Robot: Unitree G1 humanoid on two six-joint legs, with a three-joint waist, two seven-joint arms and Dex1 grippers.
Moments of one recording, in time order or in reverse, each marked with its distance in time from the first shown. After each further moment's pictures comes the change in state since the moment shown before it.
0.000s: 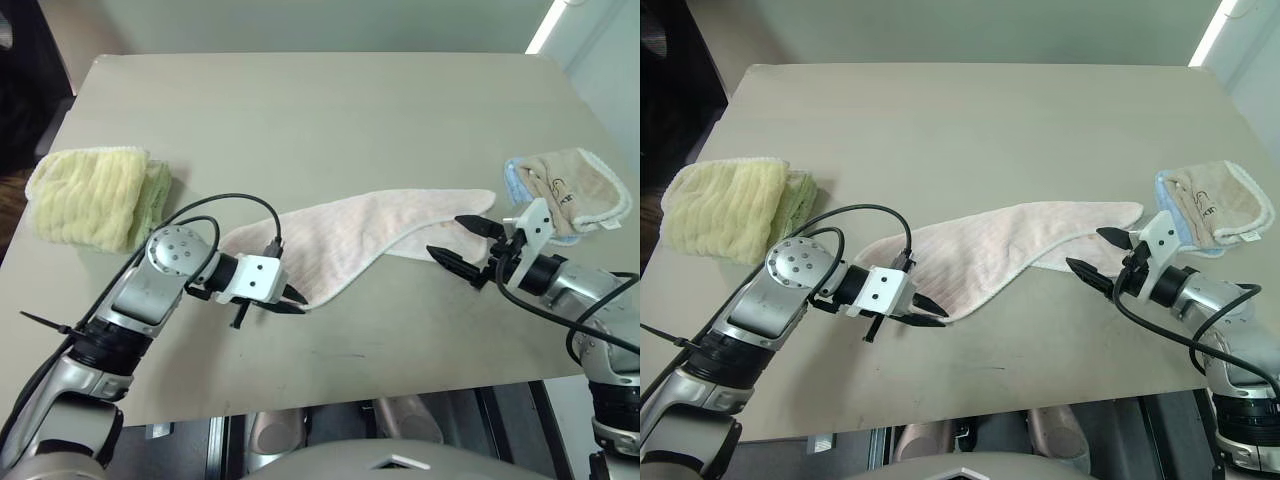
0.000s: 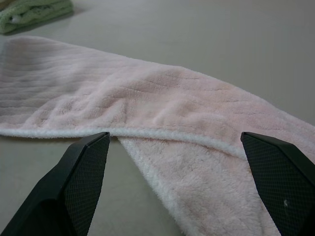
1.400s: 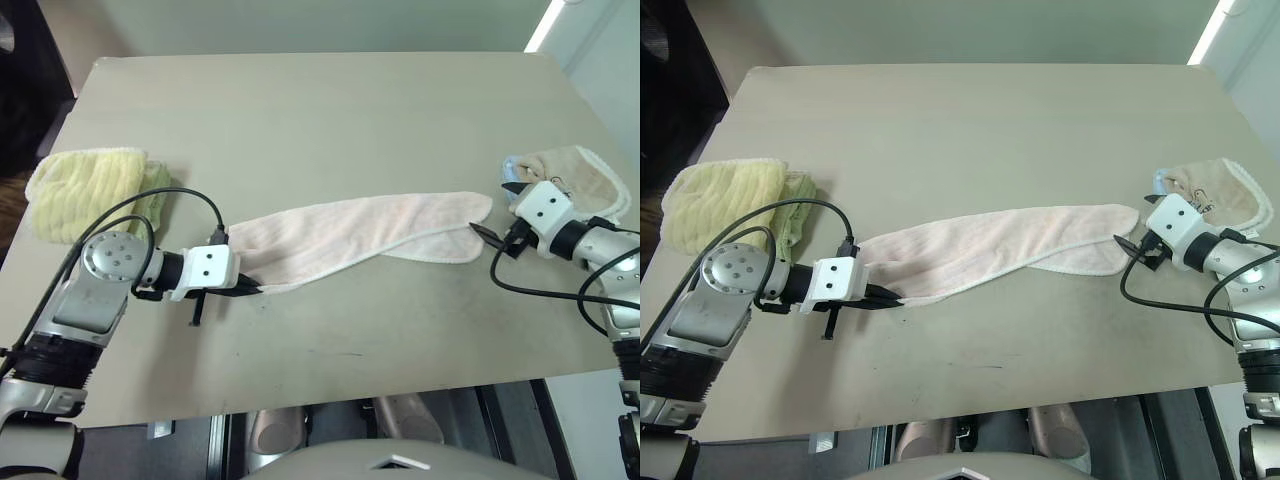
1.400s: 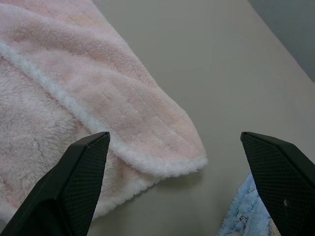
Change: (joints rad) left arm 0.112 0.131 0.163 0.081 0.002 -0.030 0.101; right arm -0.201 -0.182 0.125 0.429 -0.420 -0.489 -0.041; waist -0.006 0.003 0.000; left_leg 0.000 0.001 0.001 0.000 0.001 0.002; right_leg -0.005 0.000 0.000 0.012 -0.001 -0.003
